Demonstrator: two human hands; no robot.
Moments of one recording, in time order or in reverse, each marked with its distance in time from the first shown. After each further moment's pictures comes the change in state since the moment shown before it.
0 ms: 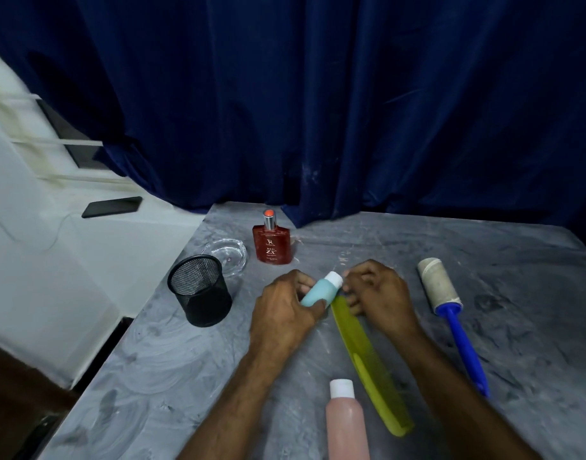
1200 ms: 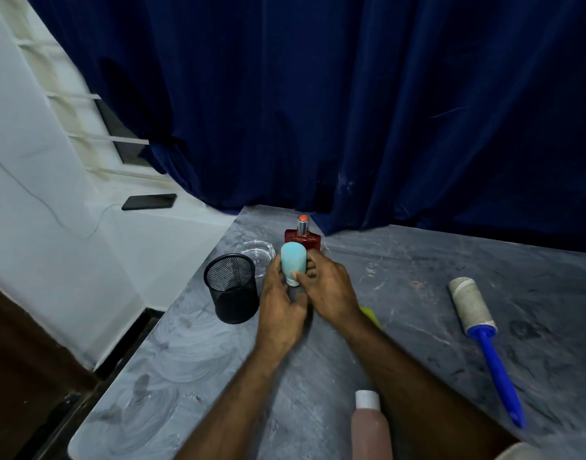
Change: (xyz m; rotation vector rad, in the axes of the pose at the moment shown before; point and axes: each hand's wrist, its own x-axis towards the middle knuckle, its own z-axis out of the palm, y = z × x) left_hand 0.014 -0.048 -0.011 -0.477 0.211 -0.003; right_hand 0.026 -0.033 0.118 -0.302 -0.156 -0.422
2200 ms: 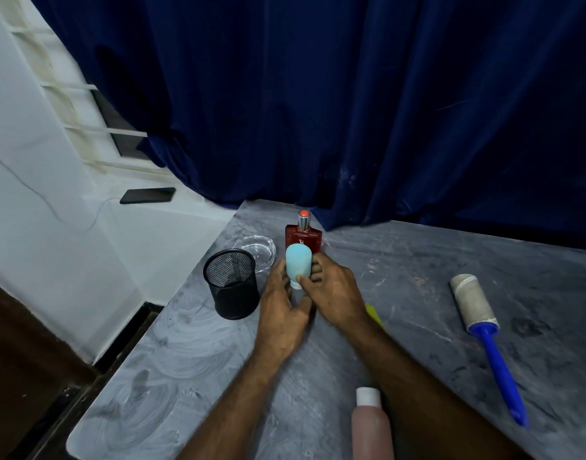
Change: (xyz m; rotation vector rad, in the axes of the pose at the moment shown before) left_hand -0.004 -0.019 0.001 0.051 -0.052 -0.044; right_hand -0.013 0.006 -0.003 -0.018 -0.014 0.032
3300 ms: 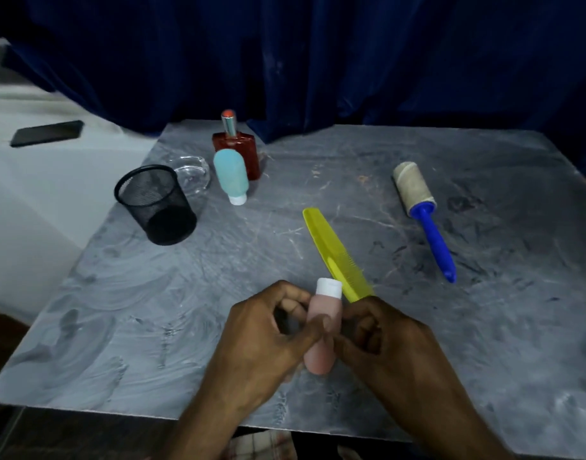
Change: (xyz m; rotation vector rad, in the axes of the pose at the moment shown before) left_hand -0.168 0.065 -0.014 0.095 -0.415 -0.141; right_hand -0.253 -0.007 -0.107 -0.011 -0.032 0.360
